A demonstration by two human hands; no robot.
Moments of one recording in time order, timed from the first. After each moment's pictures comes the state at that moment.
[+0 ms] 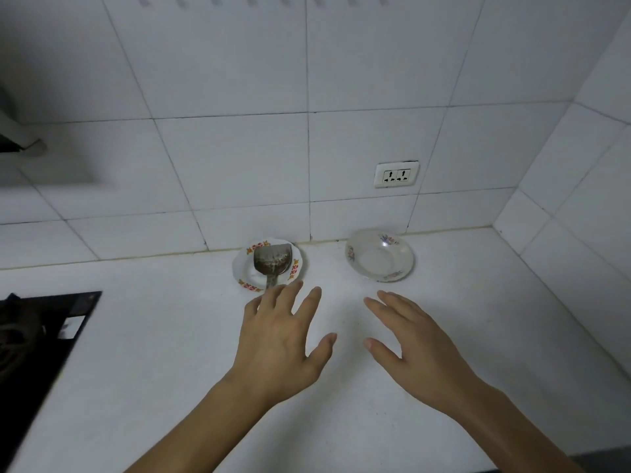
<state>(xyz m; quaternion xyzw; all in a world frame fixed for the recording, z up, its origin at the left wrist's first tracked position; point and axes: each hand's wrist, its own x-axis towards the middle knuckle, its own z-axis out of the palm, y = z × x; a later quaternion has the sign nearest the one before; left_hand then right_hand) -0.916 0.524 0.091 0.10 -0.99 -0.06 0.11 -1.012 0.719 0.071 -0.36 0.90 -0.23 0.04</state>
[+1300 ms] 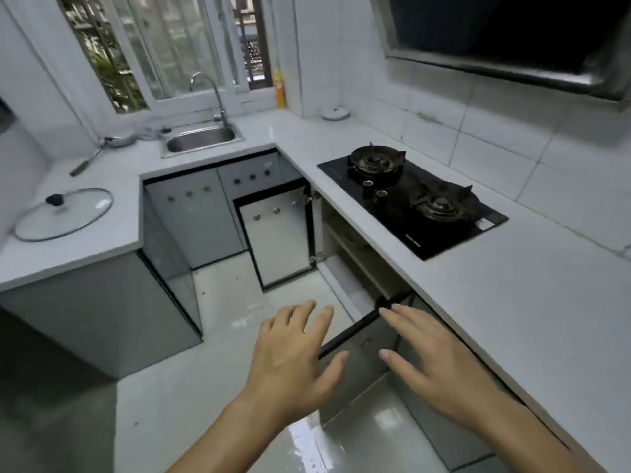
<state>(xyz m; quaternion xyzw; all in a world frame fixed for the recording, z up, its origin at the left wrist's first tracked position) -0.317 0.626 0.087 0.62 -0.77 -0.02 0.13 -0.540 0.605 0.081 -0.82 0.52 -0.18 0.17</state>
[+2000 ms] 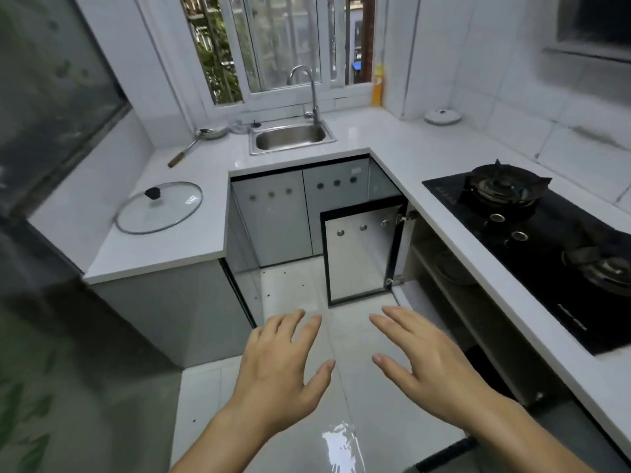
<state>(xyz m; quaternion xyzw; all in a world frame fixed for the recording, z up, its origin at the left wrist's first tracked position) -0.094 0.502 0.073 0.73 -0.68 0.00 0.11 -0.310 0.412 0.061 -0.90 0.40 -0.12 0.15</state>
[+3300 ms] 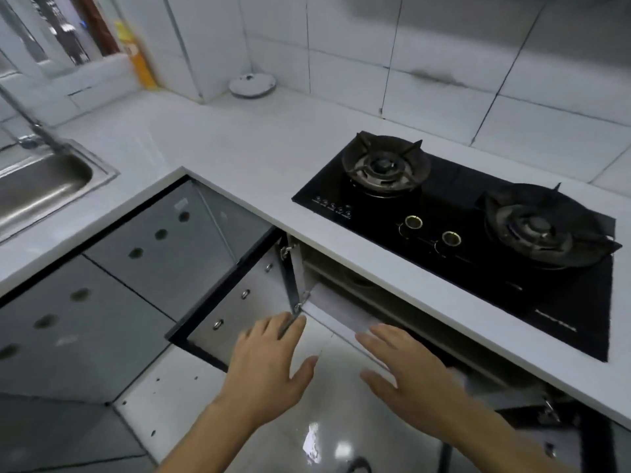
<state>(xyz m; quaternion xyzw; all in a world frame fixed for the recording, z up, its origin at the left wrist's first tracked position) -0.049 -0.027 -0.047 0.45 -0.89 -0.09 0.02 -0.269 0.067 -0.071 -0.69 0.69 -0.10 0.20</state>
